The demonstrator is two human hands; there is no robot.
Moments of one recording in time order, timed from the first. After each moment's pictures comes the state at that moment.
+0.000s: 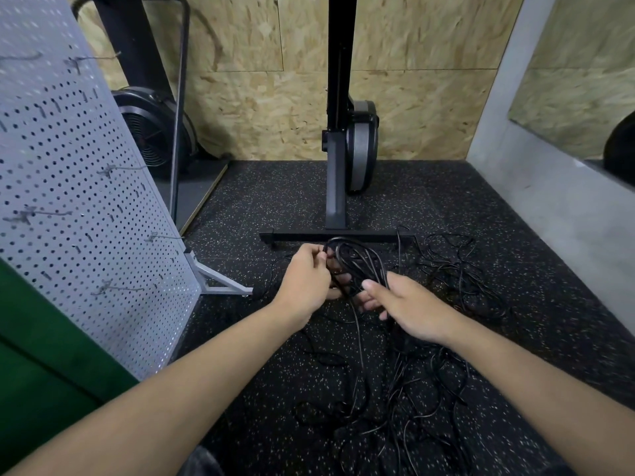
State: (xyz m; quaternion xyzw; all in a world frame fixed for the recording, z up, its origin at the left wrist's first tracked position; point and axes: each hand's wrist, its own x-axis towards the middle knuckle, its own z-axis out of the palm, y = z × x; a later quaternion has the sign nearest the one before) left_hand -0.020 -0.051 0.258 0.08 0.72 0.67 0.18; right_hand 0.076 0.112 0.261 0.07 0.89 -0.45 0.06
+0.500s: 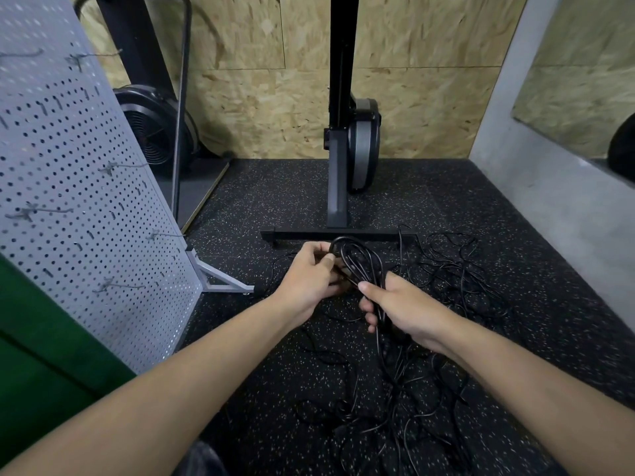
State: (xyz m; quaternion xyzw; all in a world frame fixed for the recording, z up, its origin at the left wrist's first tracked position) left_hand -0.022 -0.047 0.257 0.07 0.64 0.73 0.23; right_hand 0.067 0.093 0.254 0.16 0.76 -0.62 0.07
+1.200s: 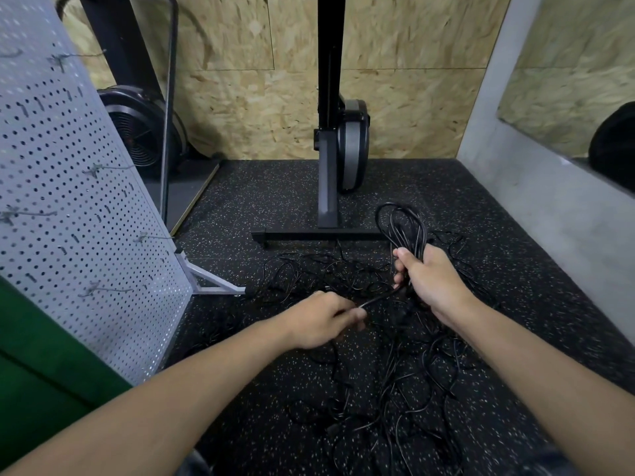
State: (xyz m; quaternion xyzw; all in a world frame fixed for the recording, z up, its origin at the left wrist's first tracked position) left_hand -0.008 -0.057 0.232 0.44 0.83 0.27 0.23; right_hand 0.065 0.141 0.267 0.26 0.75 -0.59 -0.13
